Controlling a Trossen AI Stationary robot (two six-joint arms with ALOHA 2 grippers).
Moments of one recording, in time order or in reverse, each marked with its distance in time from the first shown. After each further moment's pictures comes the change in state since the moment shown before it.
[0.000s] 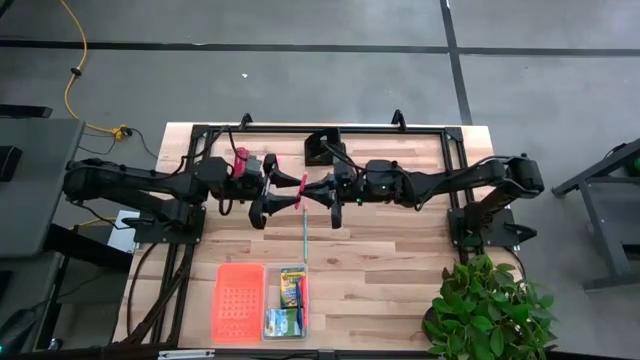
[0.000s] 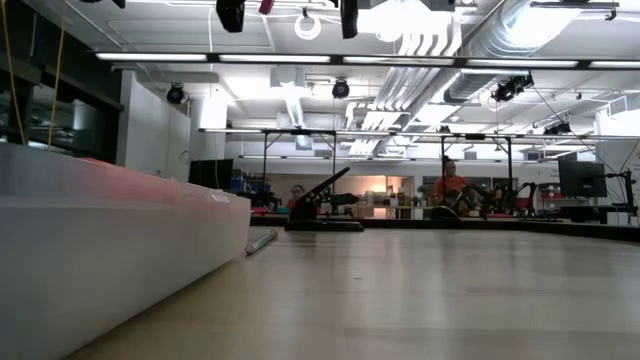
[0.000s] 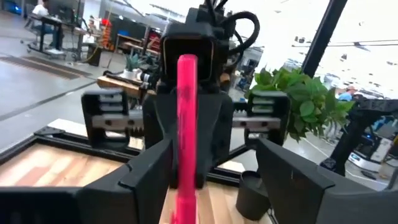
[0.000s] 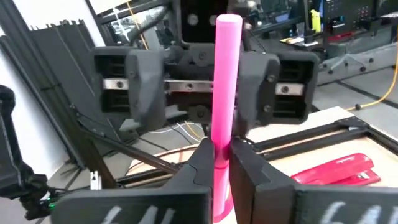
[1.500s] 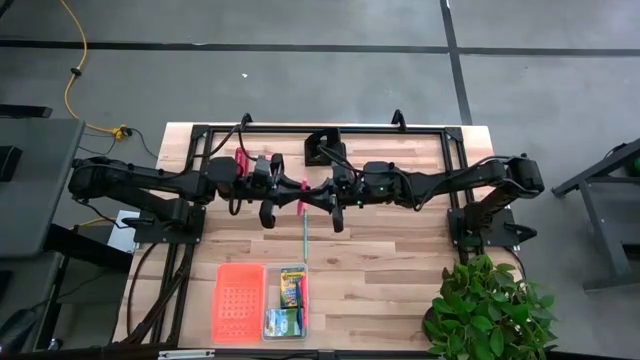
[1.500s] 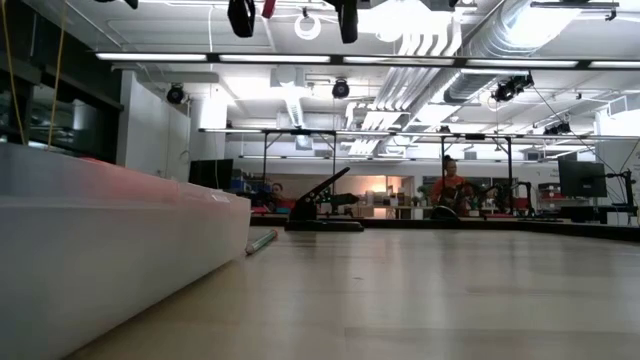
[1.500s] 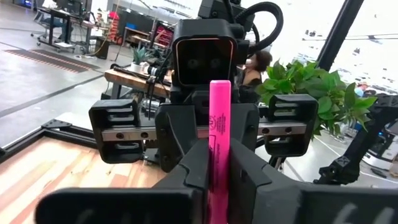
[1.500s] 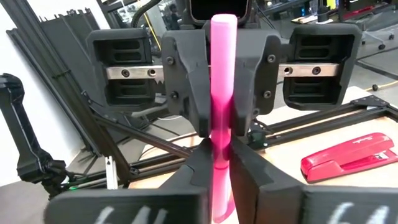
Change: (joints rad) left arm -0.002 0.079 0.047 -0.007 -0.022 0.006; right arm -0.003 0.000 -0.002 -0.049 -0.053 0.048
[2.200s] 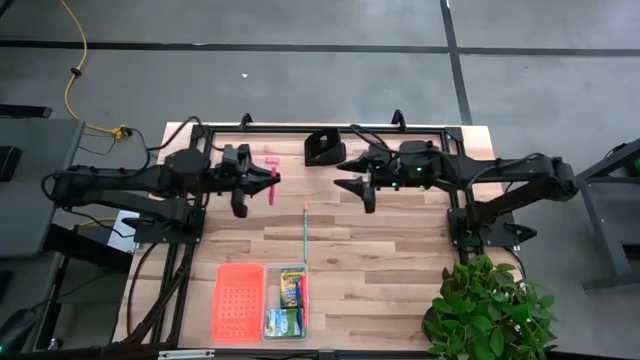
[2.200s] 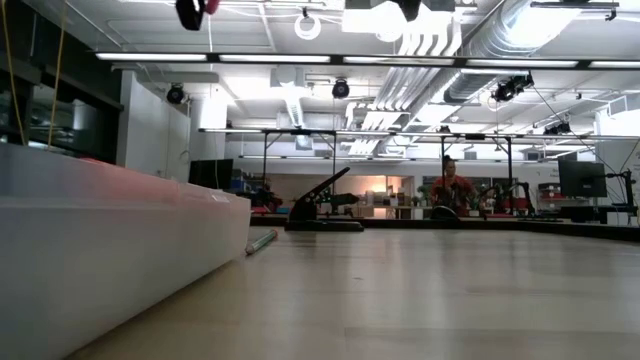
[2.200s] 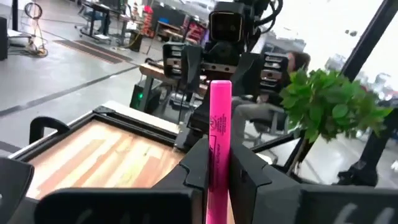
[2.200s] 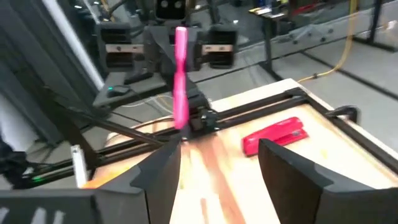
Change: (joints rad) left arm 0.019 -0.318 -0.017 -0.371 -0.101 -0.035; right arm -0.049 -0.307 -0.001 -0.431 0.097 -0.056
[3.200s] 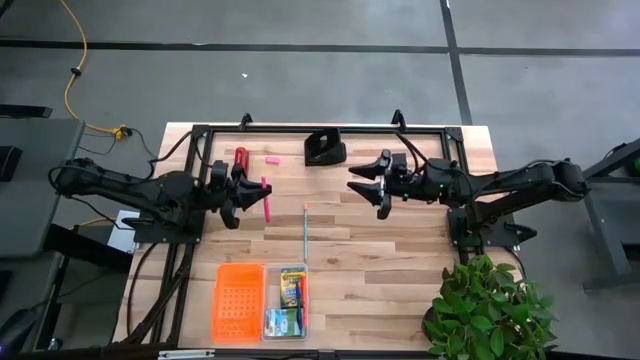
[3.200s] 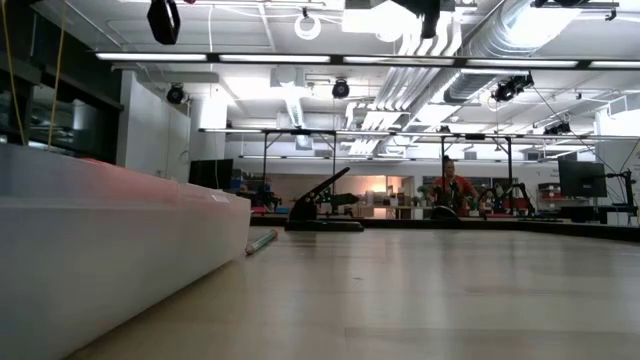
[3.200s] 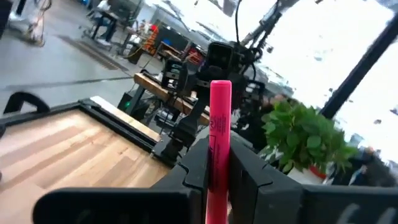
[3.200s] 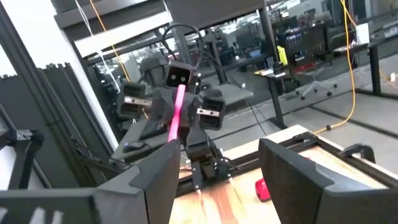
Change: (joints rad) left arm -0.217 -0.097 -0.215 0.245 -0.270 -0.184; right arm 0.041 -0.127 -0.380 0.552 0.078 0.035
